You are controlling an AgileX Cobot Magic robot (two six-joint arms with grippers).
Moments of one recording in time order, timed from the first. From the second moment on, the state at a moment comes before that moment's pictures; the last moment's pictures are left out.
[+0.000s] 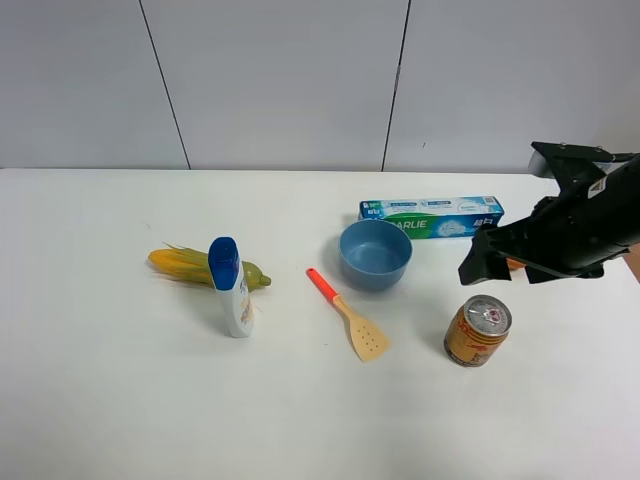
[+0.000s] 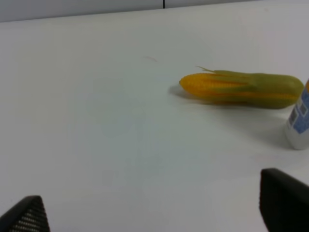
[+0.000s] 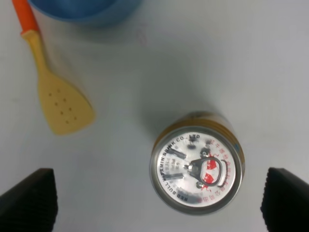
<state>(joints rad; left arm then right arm) -0.01 -0.01 -0.51 0.00 1.06 0.00 0.20 1.30 -0.82 0.23 0.81 -0.09</state>
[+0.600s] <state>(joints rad) -0.01 -0.01 -0.51 0.00 1.06 0.00 0.20 1.50 -0.81 0.16 0.83 -0.08</state>
